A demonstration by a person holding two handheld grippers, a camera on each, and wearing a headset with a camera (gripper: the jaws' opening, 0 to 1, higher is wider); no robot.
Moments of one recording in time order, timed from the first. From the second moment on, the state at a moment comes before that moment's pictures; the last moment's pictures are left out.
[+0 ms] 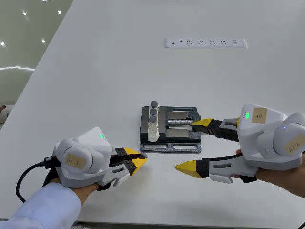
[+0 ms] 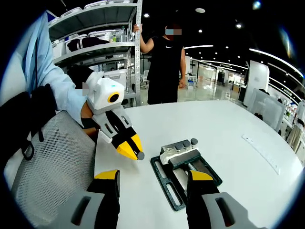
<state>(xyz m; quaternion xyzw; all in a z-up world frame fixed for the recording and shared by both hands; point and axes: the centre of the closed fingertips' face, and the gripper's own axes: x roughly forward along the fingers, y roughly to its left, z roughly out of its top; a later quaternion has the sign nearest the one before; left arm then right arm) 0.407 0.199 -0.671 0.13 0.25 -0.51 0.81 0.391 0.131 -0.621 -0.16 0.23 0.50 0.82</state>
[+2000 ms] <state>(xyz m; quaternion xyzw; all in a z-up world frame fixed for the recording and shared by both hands) 0.373 0.144 -0.588 0.00 0.09 -0.66 0.74 0.363 0.152 -0.588 -0.34 0.29 0.67 0.60</state>
